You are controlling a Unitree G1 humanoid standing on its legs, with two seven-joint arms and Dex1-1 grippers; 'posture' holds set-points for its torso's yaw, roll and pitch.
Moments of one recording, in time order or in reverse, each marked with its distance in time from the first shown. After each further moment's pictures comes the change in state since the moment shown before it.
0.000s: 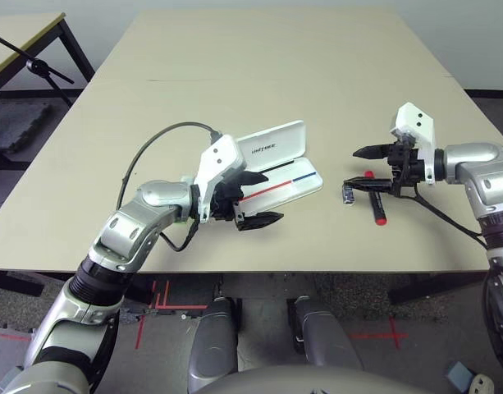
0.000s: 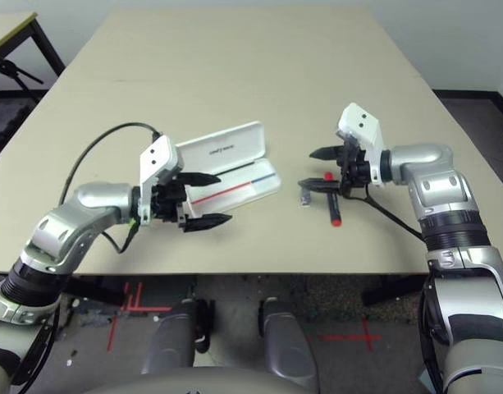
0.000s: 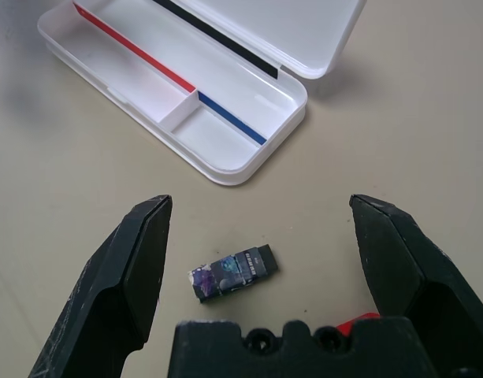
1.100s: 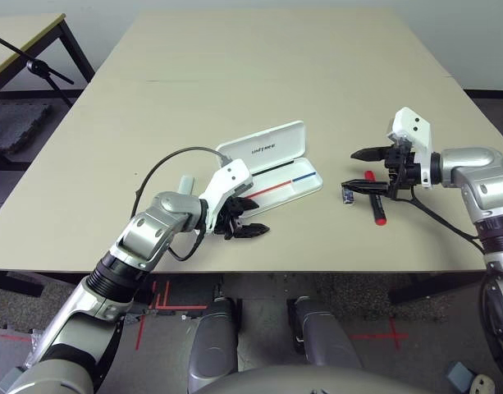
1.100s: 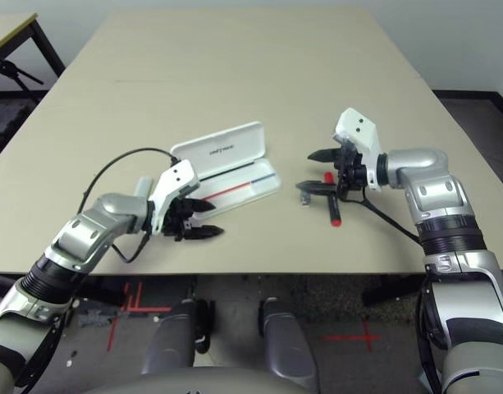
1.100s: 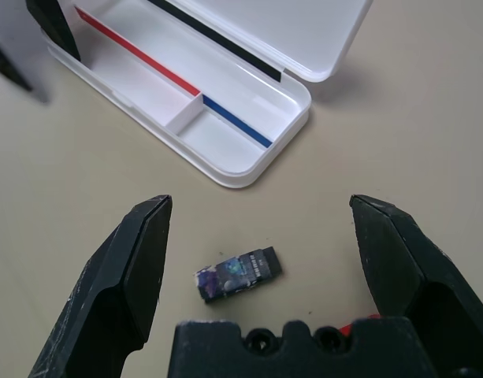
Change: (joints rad) left arm -0.013 -0.015 -0.076 0.109 0.112 0.086 -0.031; right arm 0.021 -0.011 0.000 -0.050 0.015 0.016 0.008
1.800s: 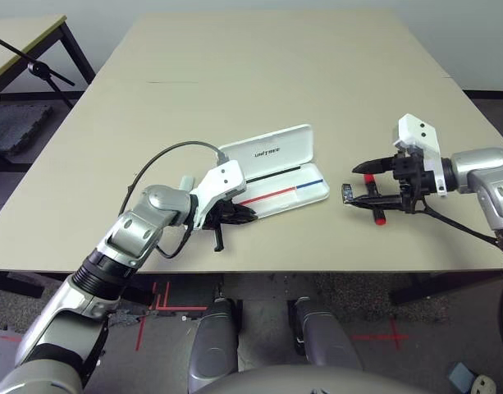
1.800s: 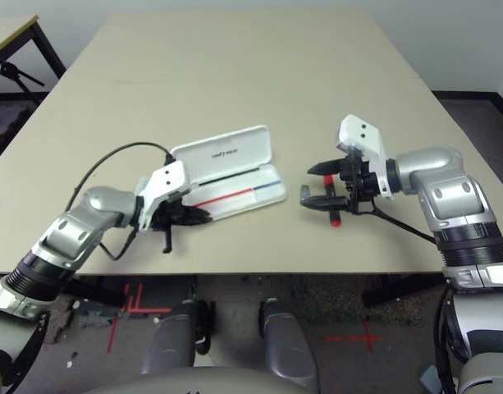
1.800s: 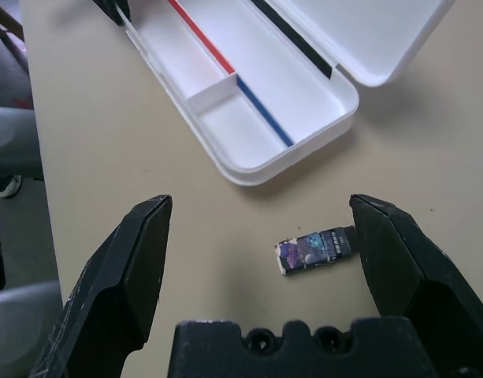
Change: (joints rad) left arm 0.003 0.112 -0.007 0.022 0.083 -0.302 -0.195; right arm 0.060 -0.079 0.034 -0.167 0.041 0.119 0.103
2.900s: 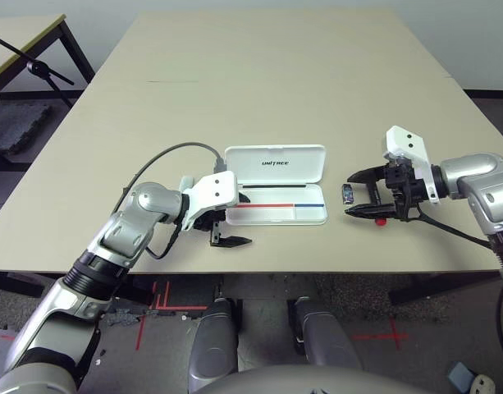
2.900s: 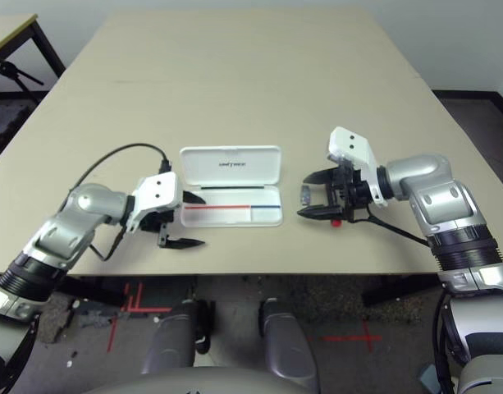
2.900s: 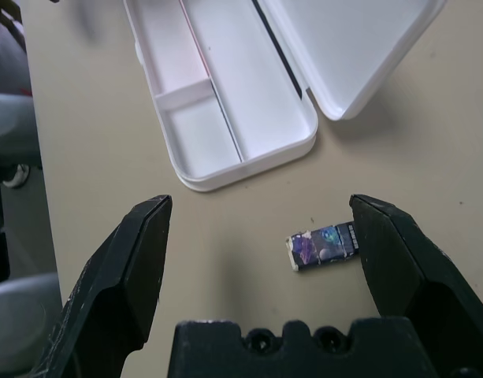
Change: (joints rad) left arm 0.041 0.029 0.105 -0.071 0.000 -0.107 -0.071; right arm 0.010 0.008 0.023 0.014 0.014 -0.008 -0.011
